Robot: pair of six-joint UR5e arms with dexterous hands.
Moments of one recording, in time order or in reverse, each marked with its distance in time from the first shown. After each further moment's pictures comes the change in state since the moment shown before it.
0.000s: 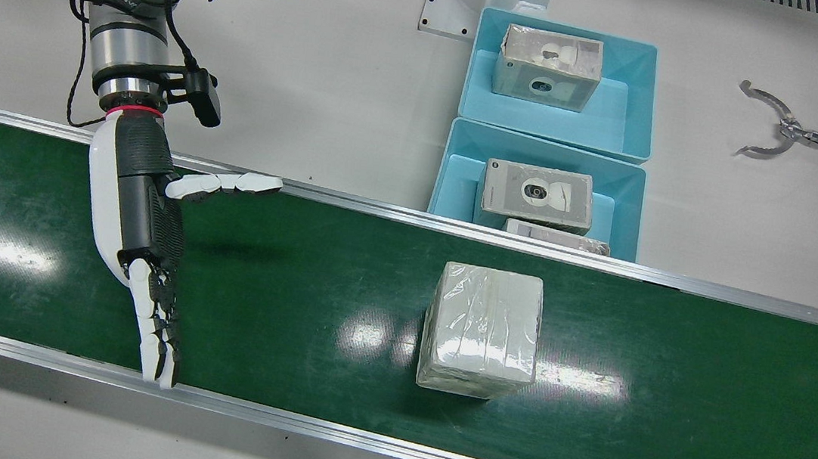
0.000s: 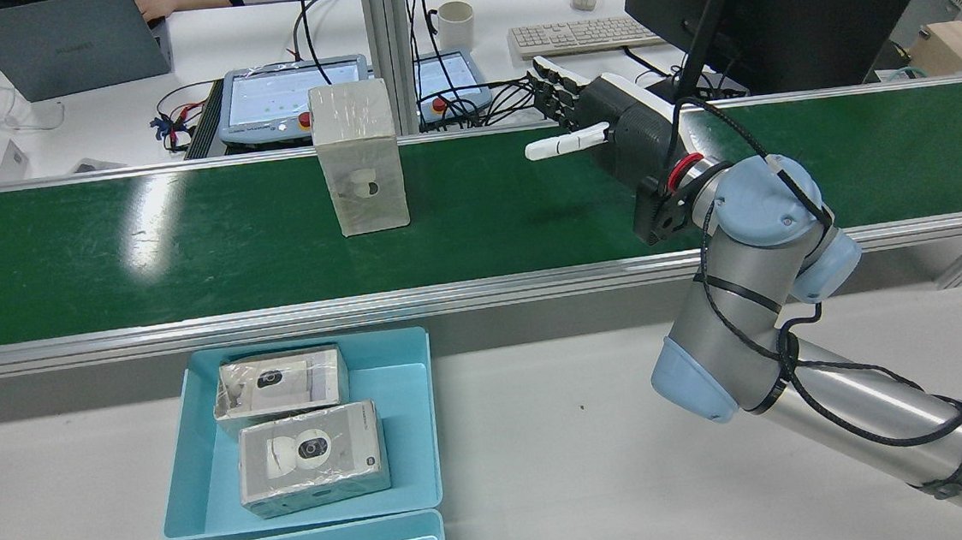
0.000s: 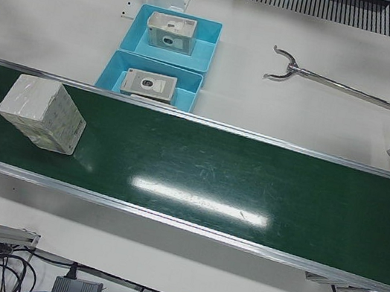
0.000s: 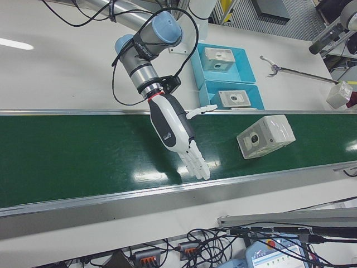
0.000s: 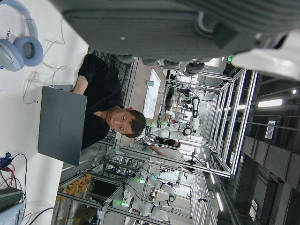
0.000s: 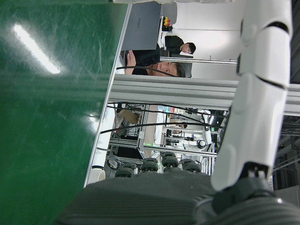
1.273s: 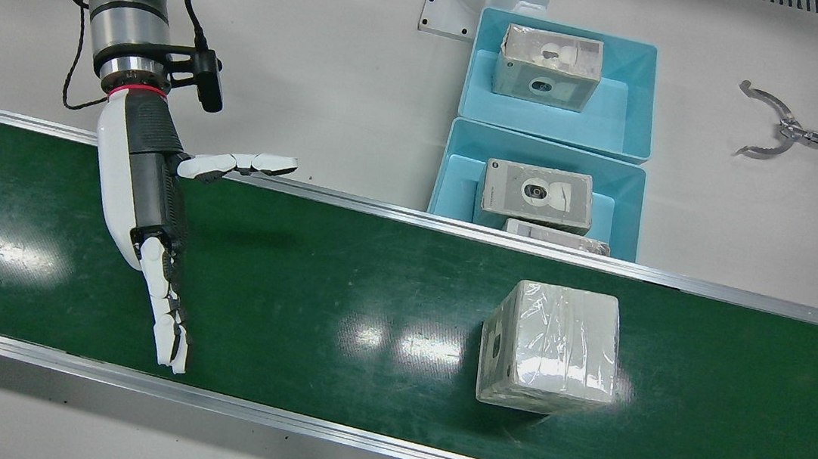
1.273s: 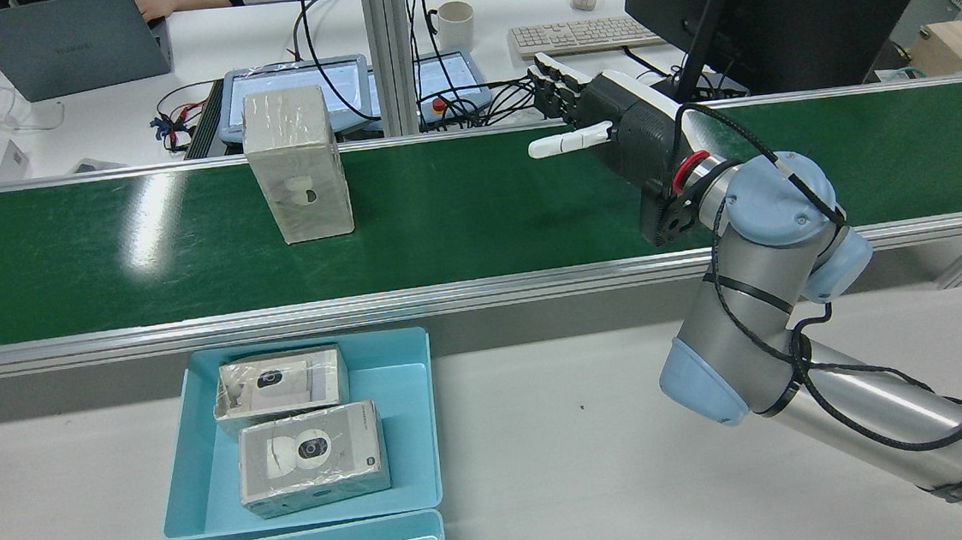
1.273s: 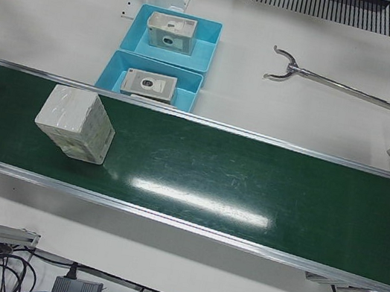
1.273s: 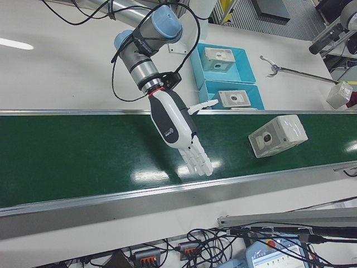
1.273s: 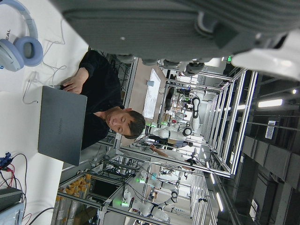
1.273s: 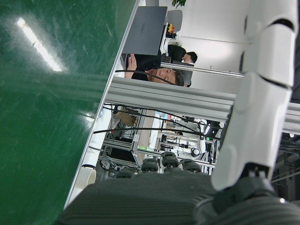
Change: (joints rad) left arm 0.000 0.000 0.000 0.000 0.000 0.000; right arm 0.004 -0.012 0.036 -0.014 -0.009 -0.063
